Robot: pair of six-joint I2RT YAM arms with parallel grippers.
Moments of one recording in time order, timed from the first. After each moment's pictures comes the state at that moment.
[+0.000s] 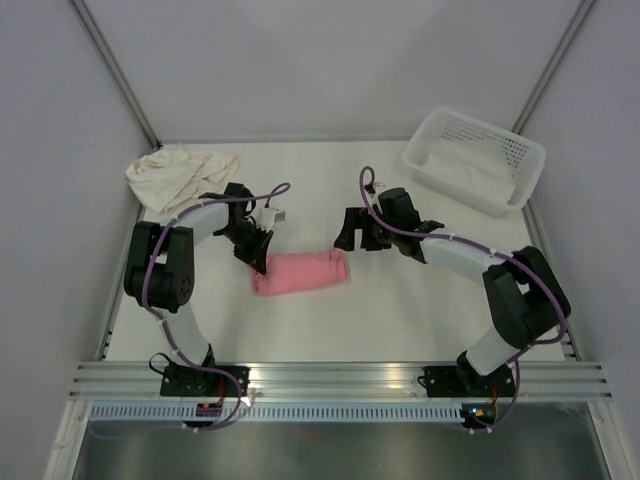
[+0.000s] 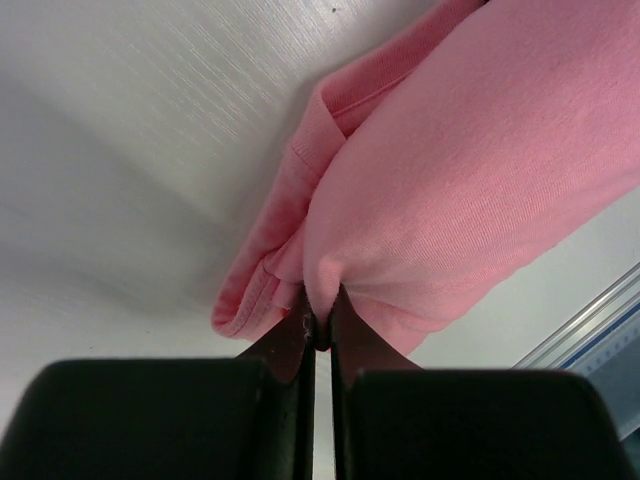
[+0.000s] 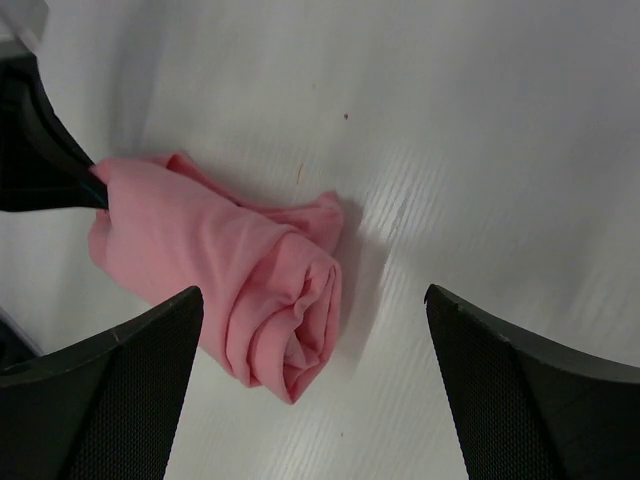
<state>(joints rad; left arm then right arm) -0.18 1.84 1.17 -0.83 0.45 0.41 0.50 1.56 0.93 -0.01 -0.24 0.47</state>
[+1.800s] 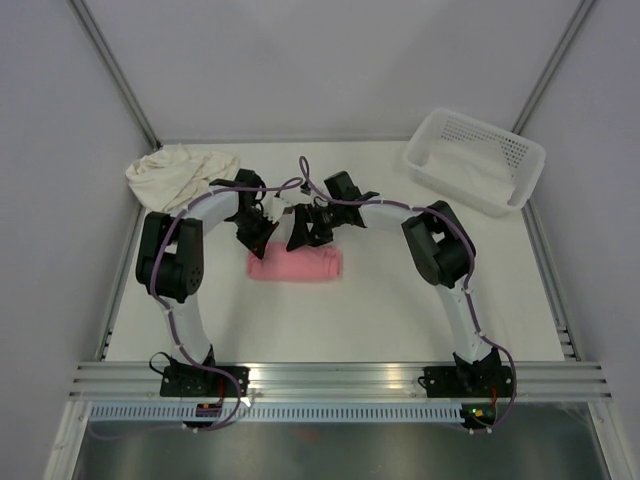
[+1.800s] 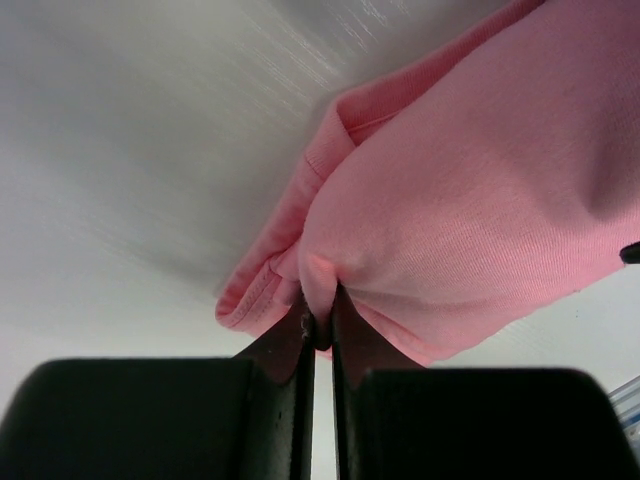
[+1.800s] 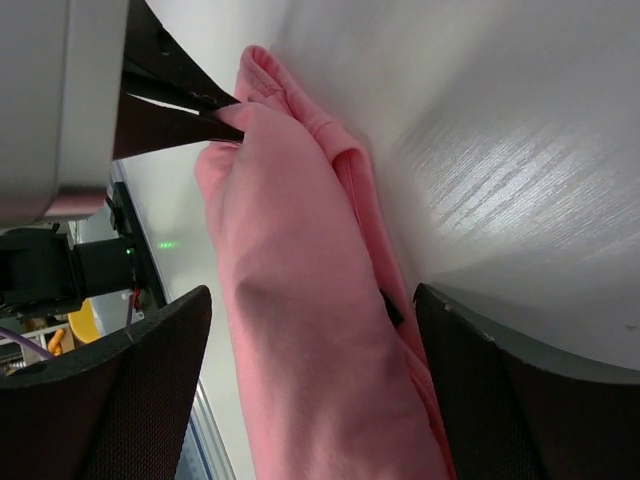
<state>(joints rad) -0.23 1.94 1.35 -0.87 0.28 0.54 0.59 2.28 1.60 -0.19 -0.81 0.39</state>
